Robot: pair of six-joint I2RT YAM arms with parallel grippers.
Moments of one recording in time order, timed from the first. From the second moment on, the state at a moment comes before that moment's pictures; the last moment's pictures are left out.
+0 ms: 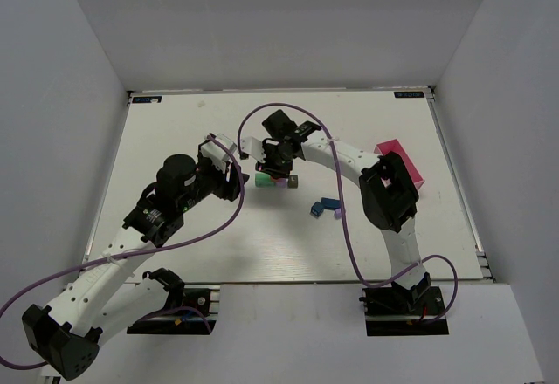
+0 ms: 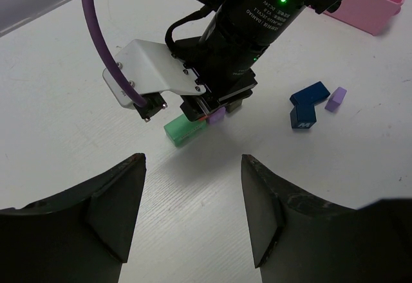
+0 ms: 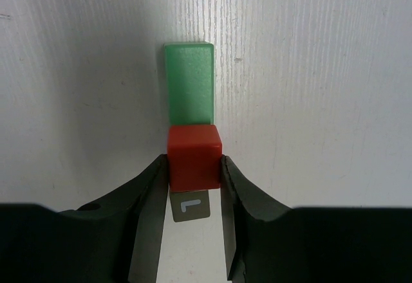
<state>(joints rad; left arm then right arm) -0.57 0.84 0.81 -0.25 0.09 0.04 0.77 2.11 1.75 -0.72 -0.25 -0.79</state>
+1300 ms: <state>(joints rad) -0.57 0.84 0.81 -0.25 0.09 0.04 0.77 2.12 1.75 -0.74 -0.25 -0.79</state>
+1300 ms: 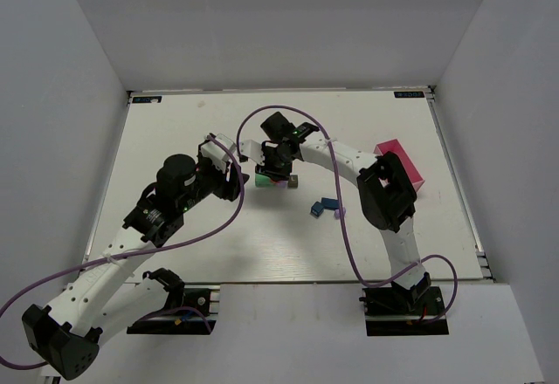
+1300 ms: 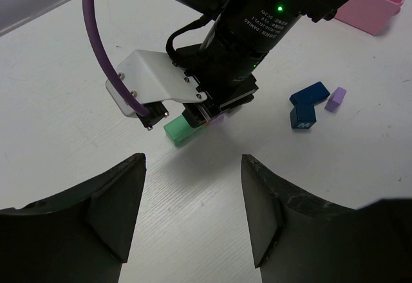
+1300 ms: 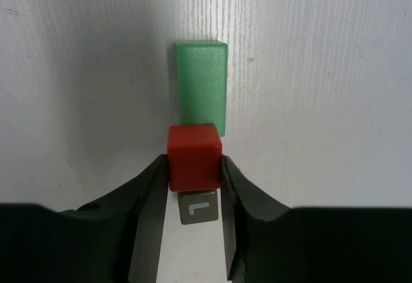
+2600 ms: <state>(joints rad) -0.57 0.84 0.81 -0.25 0.09 0.04 0.77 2.13 1.75 -0.73 -0.24 -0.78</state>
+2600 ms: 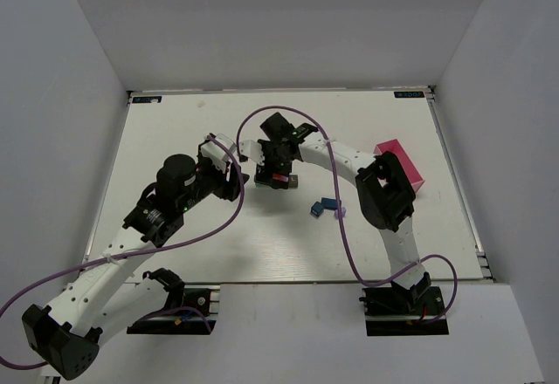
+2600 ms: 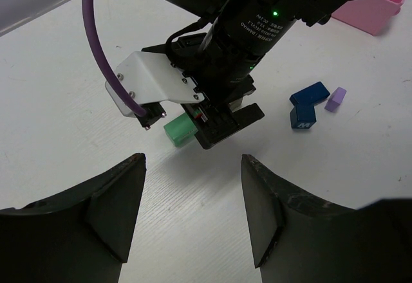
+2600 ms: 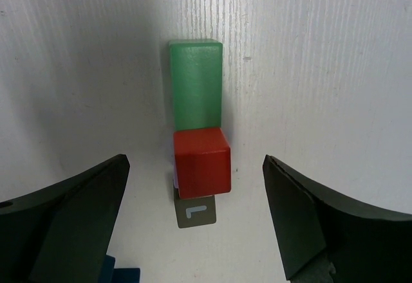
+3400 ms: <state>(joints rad) -0.56 0.83 0.76 -0.17 0.15 0.03 0.61 1.49 1.22 -0.54 -0.24 -0.66</state>
